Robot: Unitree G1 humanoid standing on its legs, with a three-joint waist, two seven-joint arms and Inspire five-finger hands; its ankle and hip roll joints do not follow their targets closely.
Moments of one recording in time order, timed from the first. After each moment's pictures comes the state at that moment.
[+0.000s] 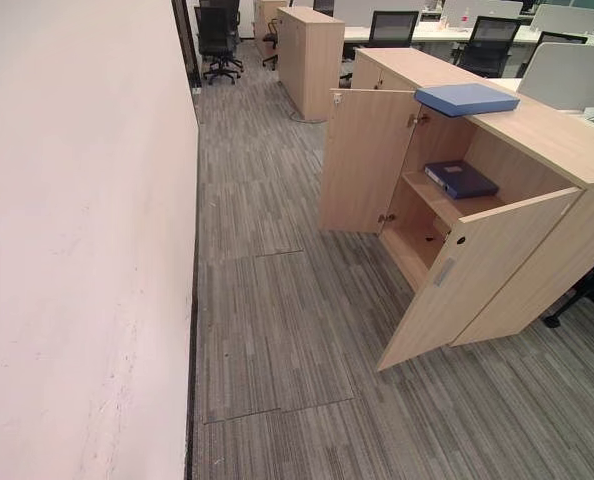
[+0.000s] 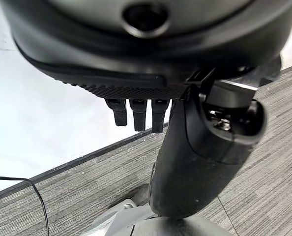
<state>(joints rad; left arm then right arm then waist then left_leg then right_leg) 0.06 0.22 -0.23 1.29 0.01 -0.07 0.08 0.03 -0.22 0.18 1.26 0.34 -0.03 0.06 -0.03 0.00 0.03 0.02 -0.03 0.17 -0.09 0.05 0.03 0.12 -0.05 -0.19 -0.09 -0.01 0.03</state>
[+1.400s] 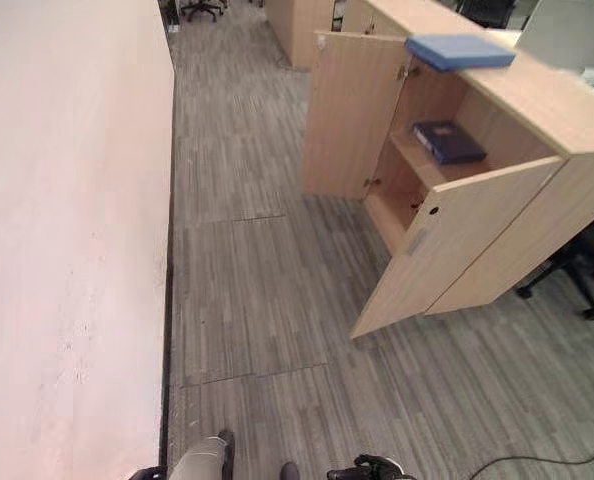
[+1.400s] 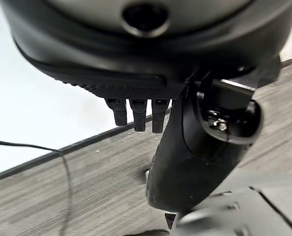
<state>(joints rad) -0.01 0.23 -0.19 1.30 -0.04 -0.05 0.10 -0.12 -0.24 0.22 1.34 0.24 0.00 0.07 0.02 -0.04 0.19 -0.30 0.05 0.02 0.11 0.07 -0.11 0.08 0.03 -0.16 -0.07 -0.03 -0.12</state>
